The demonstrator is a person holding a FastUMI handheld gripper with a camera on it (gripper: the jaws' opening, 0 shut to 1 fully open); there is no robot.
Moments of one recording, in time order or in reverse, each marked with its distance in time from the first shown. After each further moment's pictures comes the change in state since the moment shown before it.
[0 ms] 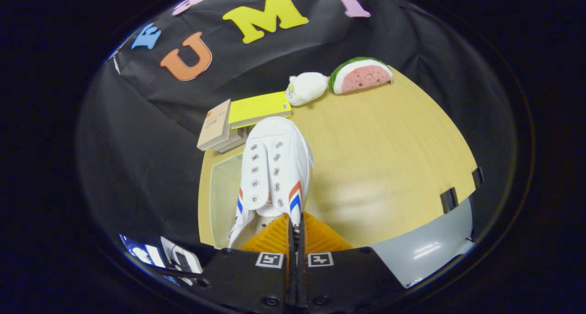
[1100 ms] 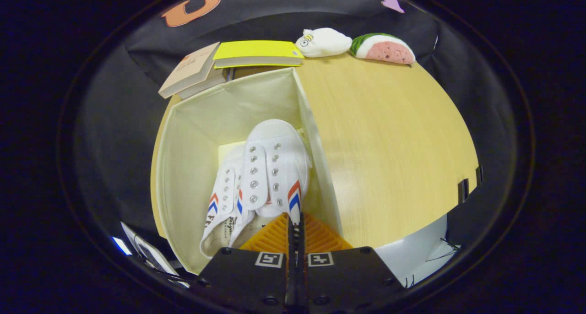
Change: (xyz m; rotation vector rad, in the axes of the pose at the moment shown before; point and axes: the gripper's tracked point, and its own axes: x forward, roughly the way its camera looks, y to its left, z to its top) arm 0.158 0.043 -0.064 -0.094 0.181 -0.279
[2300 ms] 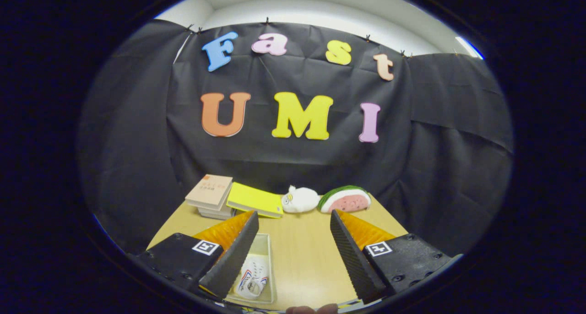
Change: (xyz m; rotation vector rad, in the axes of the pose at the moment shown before) arm -0.286 -0.065 0.086 -0.099 -1.033 -0.048
